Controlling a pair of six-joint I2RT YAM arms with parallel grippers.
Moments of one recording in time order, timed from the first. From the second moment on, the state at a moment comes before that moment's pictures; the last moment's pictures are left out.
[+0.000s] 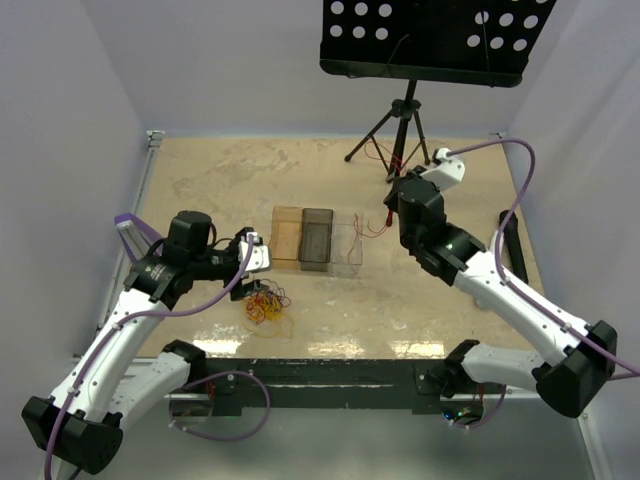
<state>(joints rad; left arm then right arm) -0.37 0.86 0.87 -0.76 0.71 0.81 0.69 1.12 1.05 -0.16 0.80 0.68</state>
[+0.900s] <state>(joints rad) -0.37 0.85 0.85 -0.76 0.71 0.81 0.76 1.52 1.06 -0.03 0.70 0.76</state>
